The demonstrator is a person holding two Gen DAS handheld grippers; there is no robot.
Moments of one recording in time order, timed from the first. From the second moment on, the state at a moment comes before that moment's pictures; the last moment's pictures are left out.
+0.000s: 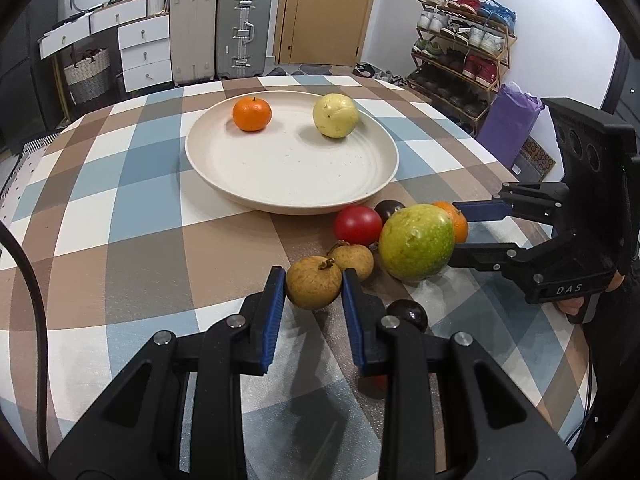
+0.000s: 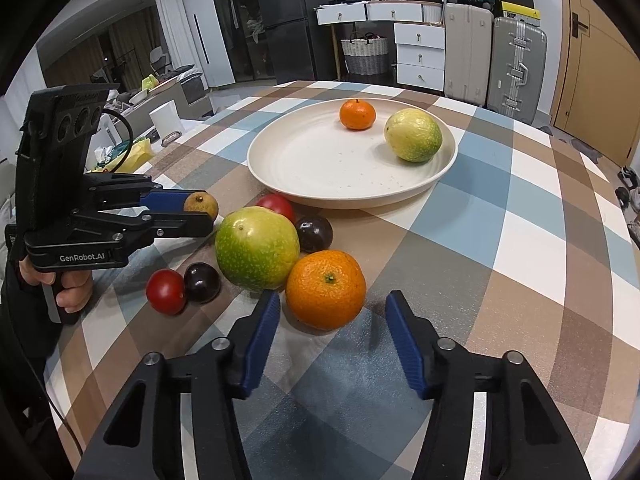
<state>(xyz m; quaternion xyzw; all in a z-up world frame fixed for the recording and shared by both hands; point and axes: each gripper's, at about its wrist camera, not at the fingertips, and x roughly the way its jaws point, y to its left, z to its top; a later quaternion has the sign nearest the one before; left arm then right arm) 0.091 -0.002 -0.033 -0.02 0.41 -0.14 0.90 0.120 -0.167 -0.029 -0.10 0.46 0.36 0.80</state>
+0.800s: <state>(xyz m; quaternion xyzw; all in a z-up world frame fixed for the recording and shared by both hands) 0.090 0.009 -0.024 -0.05 0.39 -0.12 0.91 0.121 -0.169 -0.022 -0.10 0.44 0.36 0.82</state>
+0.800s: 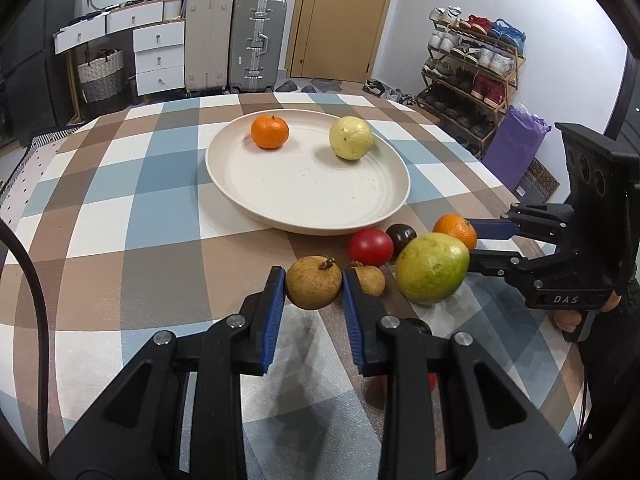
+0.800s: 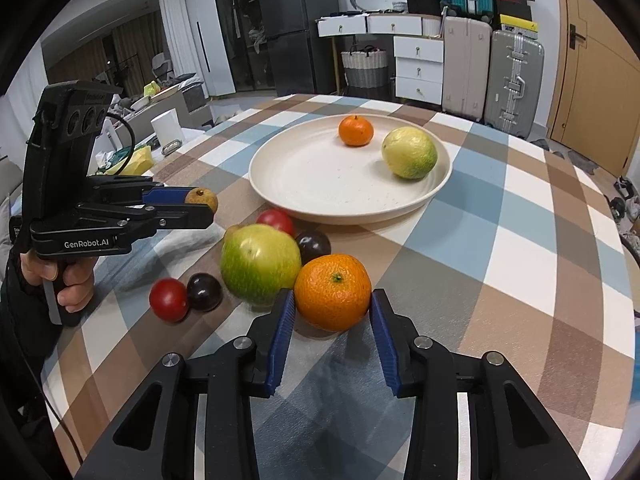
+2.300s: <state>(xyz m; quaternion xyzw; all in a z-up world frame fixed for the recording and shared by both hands) 0.098 0.010 -0.001 -0.07 0.29 -0.06 0.95 0.140 -0.172 0.002 -0.01 0.35 0.29 0.89</state>
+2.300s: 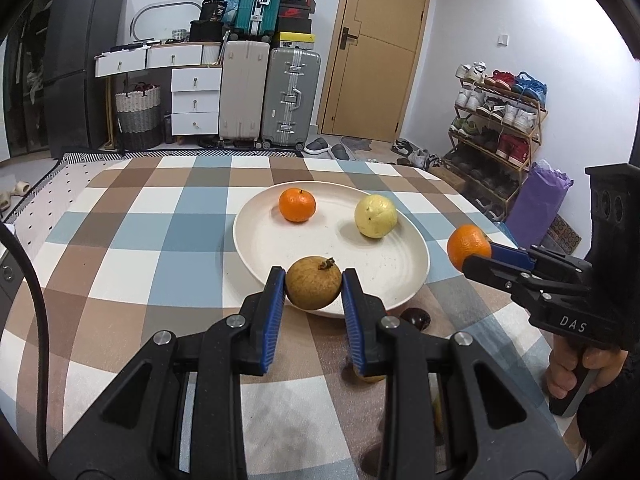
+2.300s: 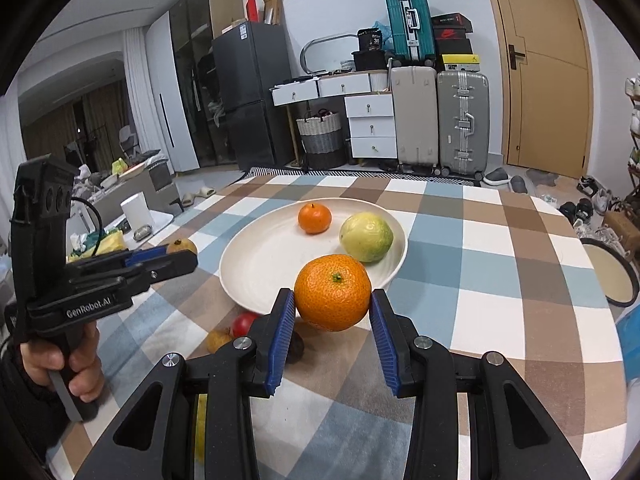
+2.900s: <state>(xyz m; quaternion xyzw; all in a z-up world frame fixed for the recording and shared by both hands) 0.133 0.002 0.001 -0.06 0.27 -0.04 0.96 0.167 -0.161 0.001 -0.01 0.36 0.28 0.89</state>
